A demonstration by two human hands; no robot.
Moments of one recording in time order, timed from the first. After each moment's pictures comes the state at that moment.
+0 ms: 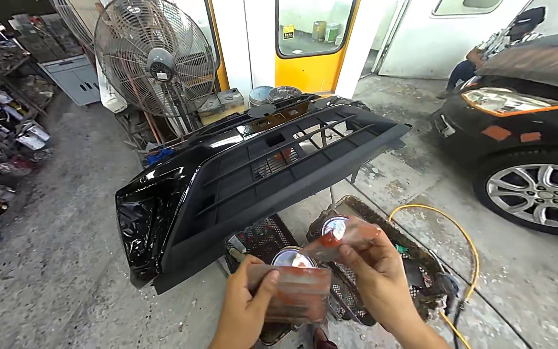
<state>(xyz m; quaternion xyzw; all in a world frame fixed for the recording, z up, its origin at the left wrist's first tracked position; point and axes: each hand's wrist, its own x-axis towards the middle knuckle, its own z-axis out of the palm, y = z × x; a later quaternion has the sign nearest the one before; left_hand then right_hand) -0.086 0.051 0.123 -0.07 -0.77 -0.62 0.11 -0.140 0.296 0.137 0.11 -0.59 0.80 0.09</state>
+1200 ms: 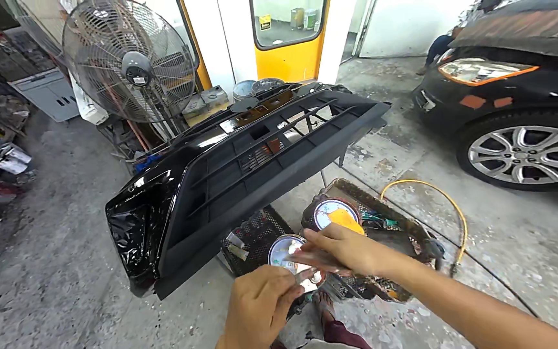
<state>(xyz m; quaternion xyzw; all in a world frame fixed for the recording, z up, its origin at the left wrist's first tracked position) -0.085 0.068 0.125 -0.33 -0.80 -0.44 0.26 -0.167 0.316 0.175 0.10 -0.80 0.45 -0.38</state>
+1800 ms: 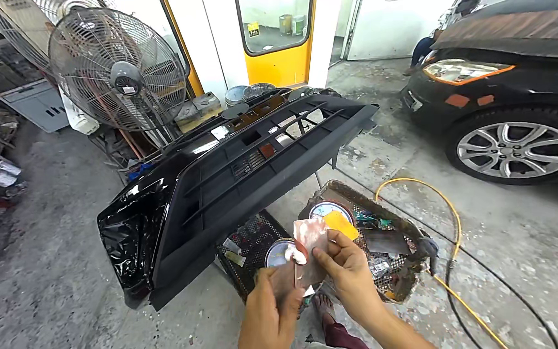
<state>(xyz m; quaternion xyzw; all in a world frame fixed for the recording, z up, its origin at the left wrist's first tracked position) -0.059 0.099 0.130 -0.12 -0.84 -0.51 0.10 -0.107 0.285 0.116 -0.02 -0.60 0.80 0.07</state>
